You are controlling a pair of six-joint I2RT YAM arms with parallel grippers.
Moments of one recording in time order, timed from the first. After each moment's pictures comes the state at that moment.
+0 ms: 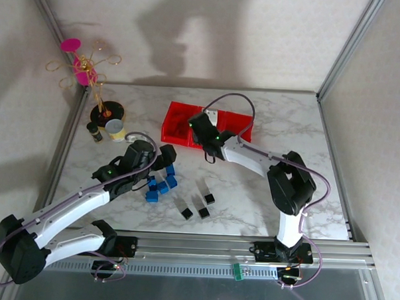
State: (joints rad) left arm -0.61 1.02 0.73 -0.35 -0.25 -0.86; right arm 0.79 1.90 1.42 -0.32 0.45 0.58
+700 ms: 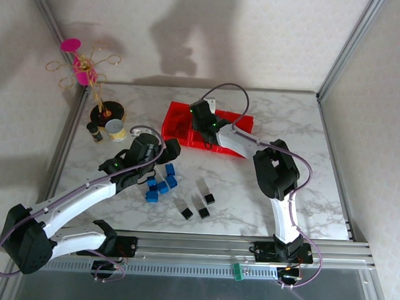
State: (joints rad) left arm -0.61 1.11 0.80 -0.32 -0.25 -0.84; right arm 0.71 2.08 1.61 -0.29 0.44 0.45
